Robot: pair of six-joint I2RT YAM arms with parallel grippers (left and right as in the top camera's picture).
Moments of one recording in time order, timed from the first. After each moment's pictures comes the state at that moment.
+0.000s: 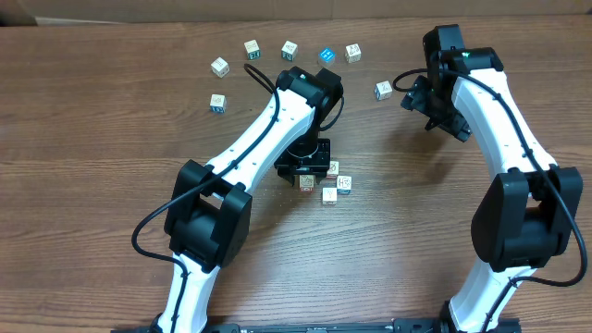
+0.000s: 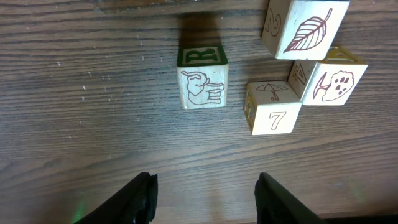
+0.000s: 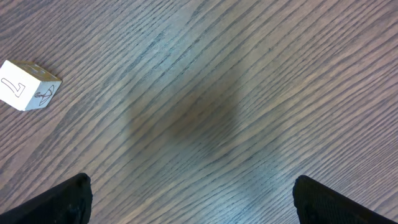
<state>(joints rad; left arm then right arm) -0.59 2.20 1.93 -1.48 0.16 -0.53 0.08 1.98 1.70 -1.12 0.24 0.72</state>
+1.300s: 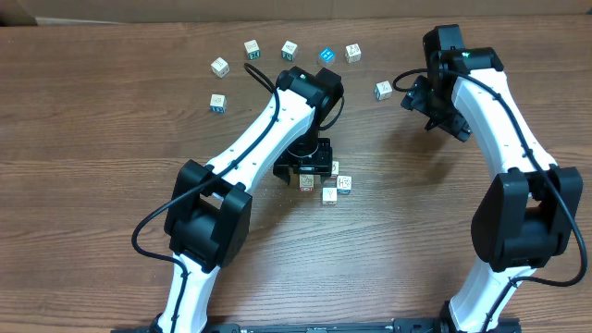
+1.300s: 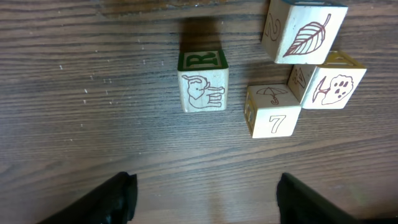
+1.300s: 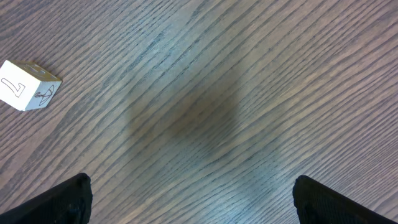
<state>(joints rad) -0.59 2.20 1.93 -1.47 0.15 -0.53 0.08 1.98 1.70 -1.12 0.24 0.72</state>
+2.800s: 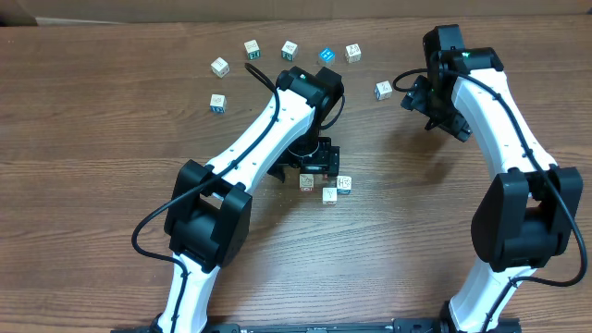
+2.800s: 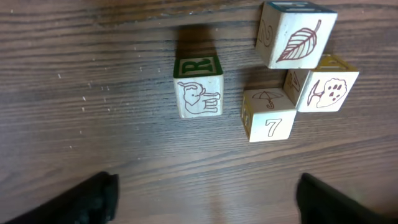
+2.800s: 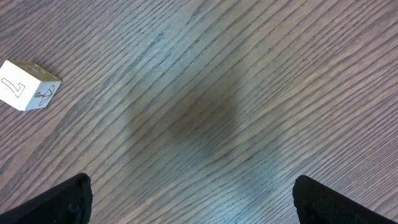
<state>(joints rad) -0.59 2.20 1.93 -1.45 0.15 -0.50 0.08 1.98 1.70 -1.12 0.24 0.72</state>
